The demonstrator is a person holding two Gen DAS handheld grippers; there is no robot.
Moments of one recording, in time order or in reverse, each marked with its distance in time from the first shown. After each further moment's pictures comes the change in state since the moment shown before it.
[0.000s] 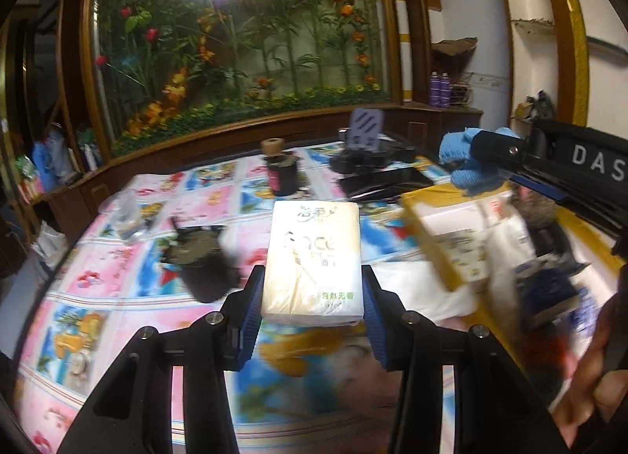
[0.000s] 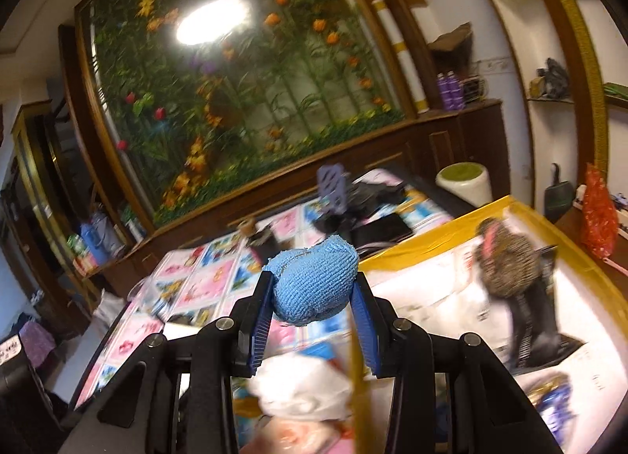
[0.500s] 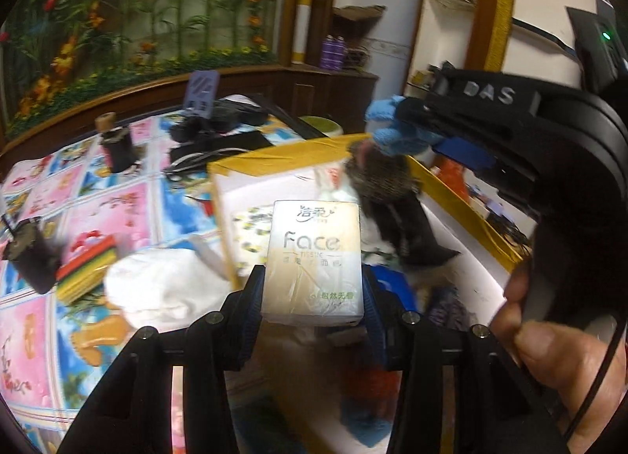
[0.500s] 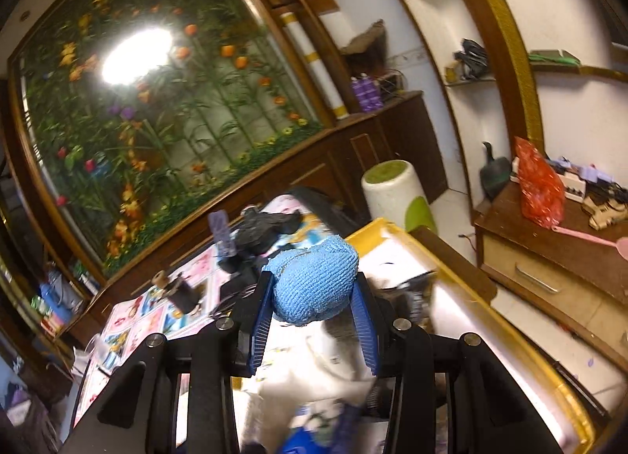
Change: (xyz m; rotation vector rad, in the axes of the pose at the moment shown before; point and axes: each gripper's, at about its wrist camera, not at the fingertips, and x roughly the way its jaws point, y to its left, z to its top) left arm 0.019 -0.116 0.003 0.075 0.161 -0.392; right arm -0.024 -0.112 0.038 0.189 -0.029 -0.197
